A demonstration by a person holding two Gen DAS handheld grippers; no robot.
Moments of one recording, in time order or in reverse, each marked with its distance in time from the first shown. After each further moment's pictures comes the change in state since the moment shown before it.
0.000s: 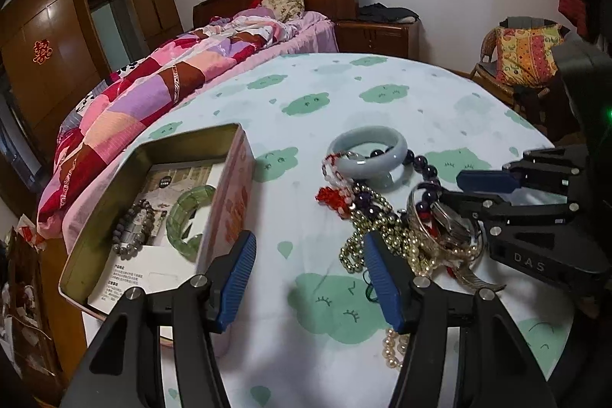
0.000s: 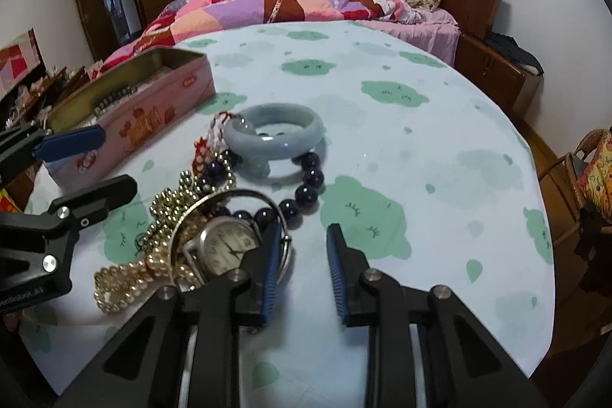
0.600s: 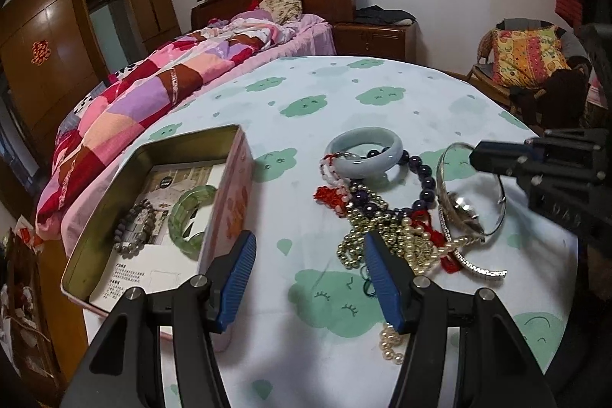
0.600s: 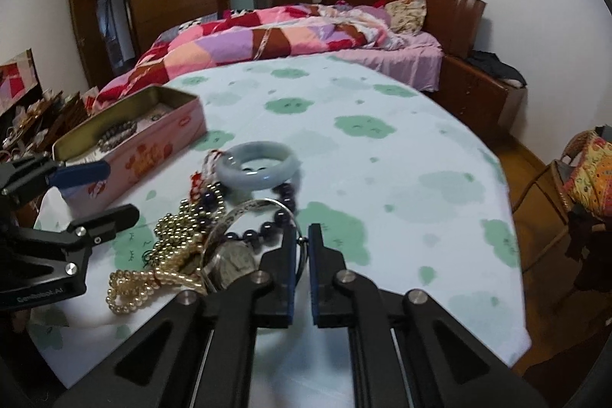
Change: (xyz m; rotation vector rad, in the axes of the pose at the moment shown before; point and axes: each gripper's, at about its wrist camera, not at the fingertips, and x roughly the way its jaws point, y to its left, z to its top) left arm -0.004 0.000 -0.001 0.010 -0.012 -0.016; right arm -0.037 -0.016 0.000 0.052 -0.121 -0.034
